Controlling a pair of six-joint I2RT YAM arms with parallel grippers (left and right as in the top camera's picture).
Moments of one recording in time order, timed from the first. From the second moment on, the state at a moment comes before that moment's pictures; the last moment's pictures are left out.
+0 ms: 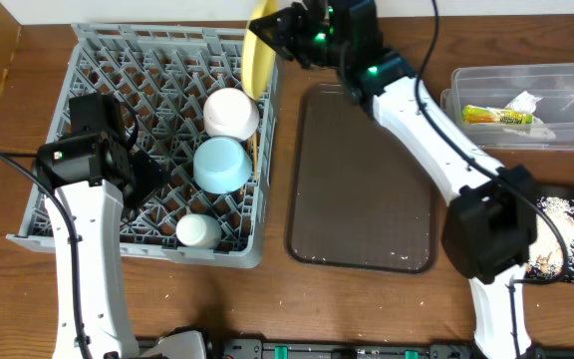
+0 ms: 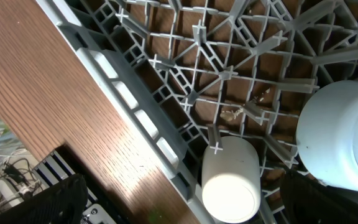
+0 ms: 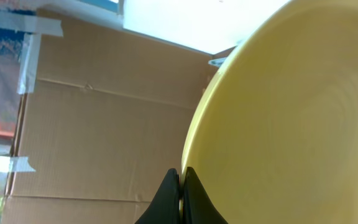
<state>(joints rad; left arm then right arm) 0.23 1.37 1.38 -1.39 -0.25 -0.61 0.54 2.21 2.02 -0.01 -0.60 1.17</state>
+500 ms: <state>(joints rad) 0.23 1.37 1.38 -1.39 -0.25 -0.61 0.59 2.22 2.04 -0.29 -0.51 1.10</state>
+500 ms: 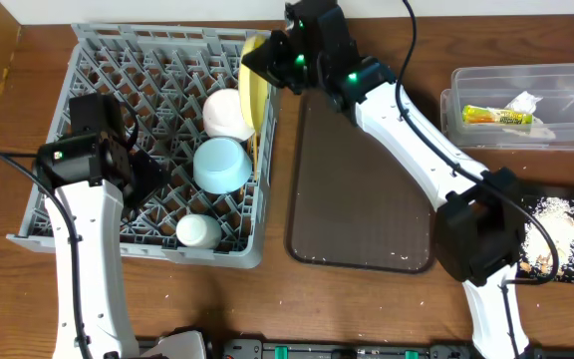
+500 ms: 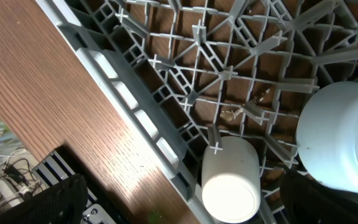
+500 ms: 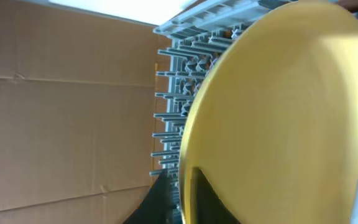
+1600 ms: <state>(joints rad) 0.23 1.37 1.38 -1.39 -0.25 -0.61 0.64 2.05 2.19 -0.88 -0.08 0.68</state>
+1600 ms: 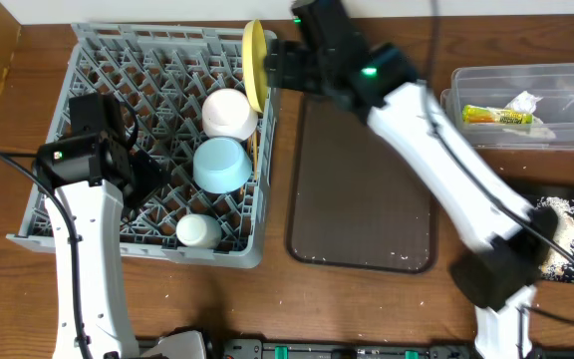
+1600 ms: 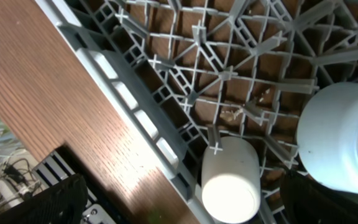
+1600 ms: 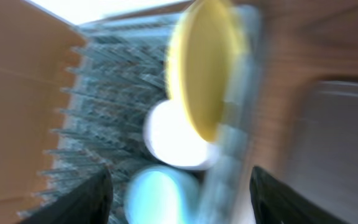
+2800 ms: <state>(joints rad) 0.23 1.37 1.38 -1.39 -0.25 -0.61 0.64 1.16 1.54 -1.64 0.26 0.44</state>
